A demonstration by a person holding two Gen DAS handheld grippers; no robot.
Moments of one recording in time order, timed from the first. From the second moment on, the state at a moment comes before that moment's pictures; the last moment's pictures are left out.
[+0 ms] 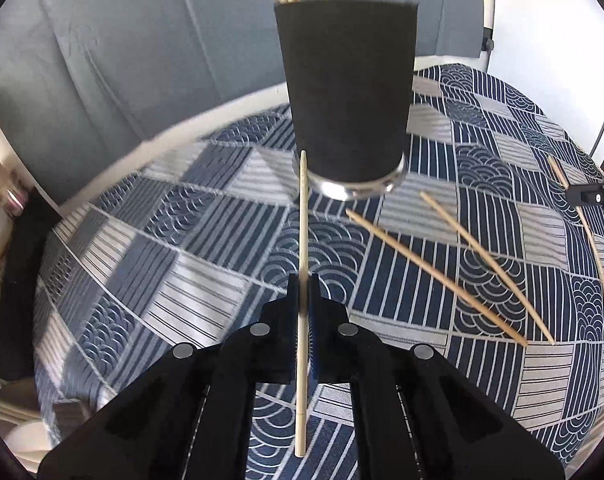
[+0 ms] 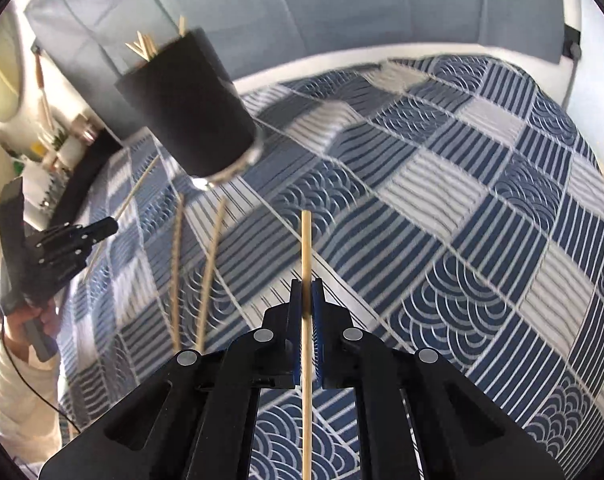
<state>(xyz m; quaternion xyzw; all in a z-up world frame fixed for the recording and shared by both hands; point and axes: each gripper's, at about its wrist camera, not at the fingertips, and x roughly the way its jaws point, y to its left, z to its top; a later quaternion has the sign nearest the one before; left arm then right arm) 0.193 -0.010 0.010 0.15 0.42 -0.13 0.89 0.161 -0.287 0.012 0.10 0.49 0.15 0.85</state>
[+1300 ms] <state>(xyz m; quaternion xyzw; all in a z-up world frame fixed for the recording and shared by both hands) 0.255 -0.002 0.138 -0.09 0.04 -0.32 0.94 0.233 -0.224 0.191 0.16 0.10 0.22 0.96</state>
